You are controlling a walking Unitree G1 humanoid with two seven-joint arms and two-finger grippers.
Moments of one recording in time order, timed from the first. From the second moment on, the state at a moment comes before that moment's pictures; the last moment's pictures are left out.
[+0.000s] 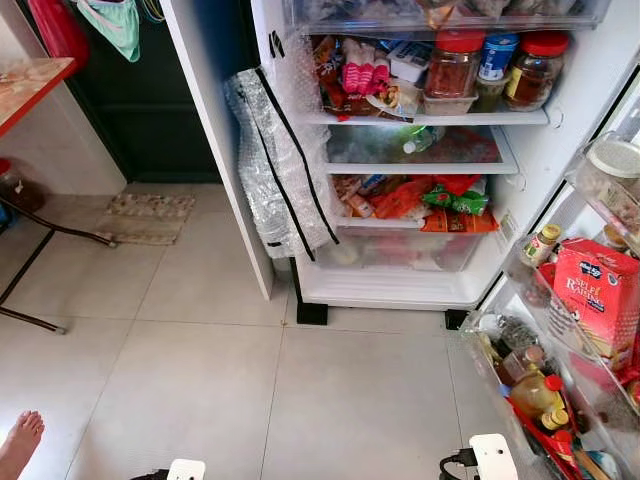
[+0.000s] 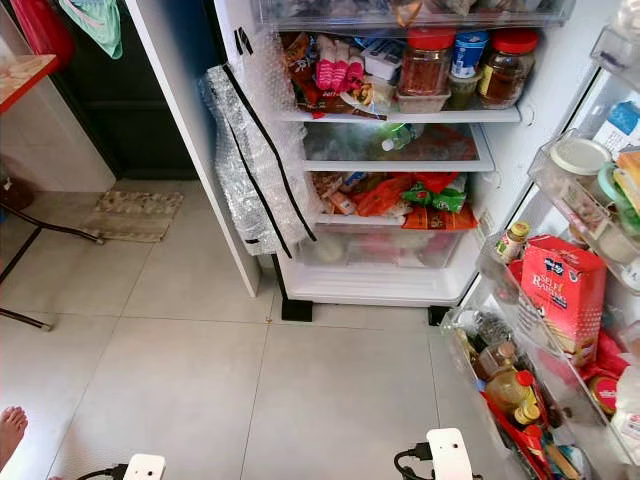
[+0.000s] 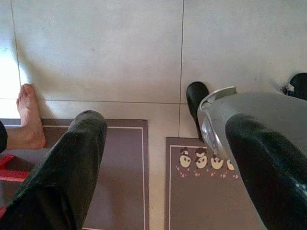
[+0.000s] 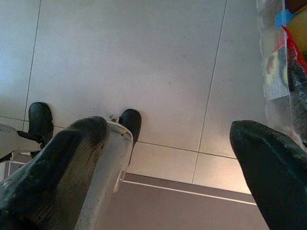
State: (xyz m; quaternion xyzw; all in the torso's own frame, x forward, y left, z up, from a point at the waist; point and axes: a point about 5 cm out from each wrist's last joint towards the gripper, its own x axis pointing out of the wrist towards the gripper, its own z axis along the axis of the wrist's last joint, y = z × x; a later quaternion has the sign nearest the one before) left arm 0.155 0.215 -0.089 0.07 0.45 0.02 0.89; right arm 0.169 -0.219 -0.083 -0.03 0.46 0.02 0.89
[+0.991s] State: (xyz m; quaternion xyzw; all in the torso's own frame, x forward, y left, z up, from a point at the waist) left arm 0.153 0.218 -0.089 0.07 0.45 0.03 0.89; right arm 0.171 -0.217 -0.082 -0.03 0.46 0.02 0.89
